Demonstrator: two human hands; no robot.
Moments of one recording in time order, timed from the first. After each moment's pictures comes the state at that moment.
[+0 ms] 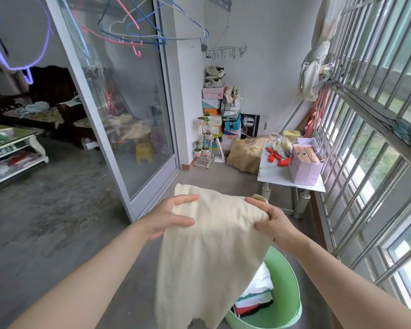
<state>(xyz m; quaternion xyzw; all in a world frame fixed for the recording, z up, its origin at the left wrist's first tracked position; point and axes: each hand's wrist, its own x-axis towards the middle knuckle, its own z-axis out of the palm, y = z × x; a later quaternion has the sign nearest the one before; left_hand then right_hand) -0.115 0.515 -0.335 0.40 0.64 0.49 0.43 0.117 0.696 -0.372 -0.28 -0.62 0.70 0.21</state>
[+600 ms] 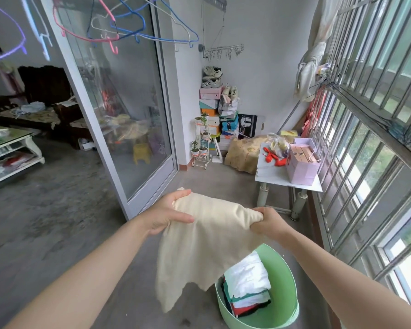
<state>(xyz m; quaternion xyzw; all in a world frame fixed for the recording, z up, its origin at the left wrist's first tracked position) -0.115 0.527 -0.333 0.38 0.66 0.49 0.43 0.111 0.702 -0.369 -0.40 -0.76 0.49 0.12</state>
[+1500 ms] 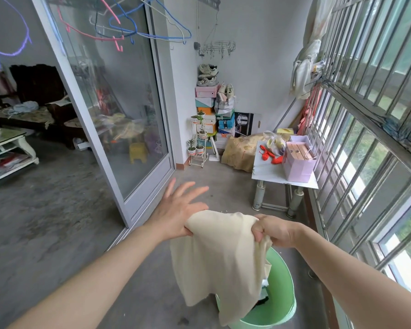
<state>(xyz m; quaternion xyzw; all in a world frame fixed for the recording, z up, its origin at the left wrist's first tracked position) -0.103 0.545 -0.343 0.70 0.70 0.00 -0.14 0.120 0.703 -0.358 -0.36 -0.63 0.69 -0.06</state>
